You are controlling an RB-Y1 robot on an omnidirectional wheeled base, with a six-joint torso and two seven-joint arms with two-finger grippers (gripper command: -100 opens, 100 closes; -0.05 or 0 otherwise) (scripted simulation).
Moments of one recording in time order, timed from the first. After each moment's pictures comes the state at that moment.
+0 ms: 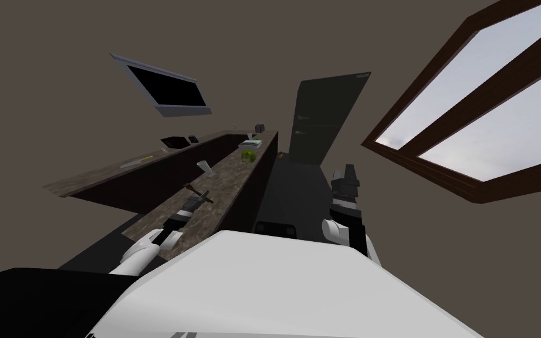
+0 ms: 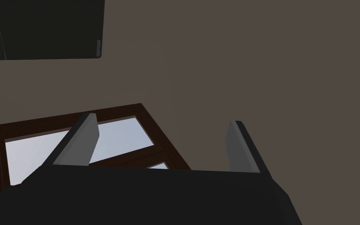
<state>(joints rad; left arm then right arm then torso) 0.26 0.78 0.08 -0.78 0.04 -1.13 -0.66 0.50 0.02 -0.03 -2.23 0.03 -0.41 0.13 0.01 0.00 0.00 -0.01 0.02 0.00</state>
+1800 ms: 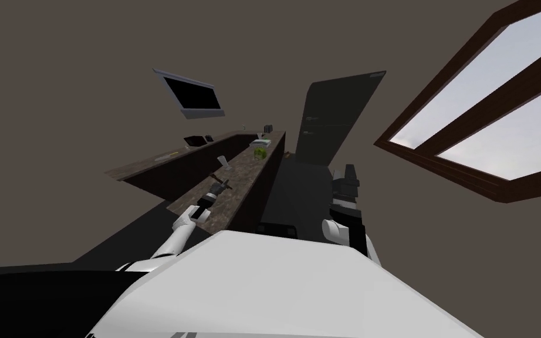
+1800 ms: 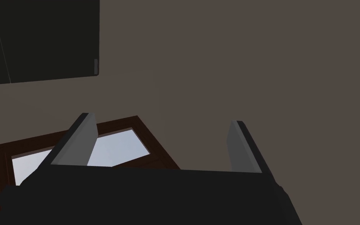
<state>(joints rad) 0.10 0.54 0.24 -1.05 -0.41 -0.79 -0.55 0.50 0.02 -0.03 -2.23 0.03 -0.41 0.13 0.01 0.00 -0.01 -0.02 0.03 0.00</state>
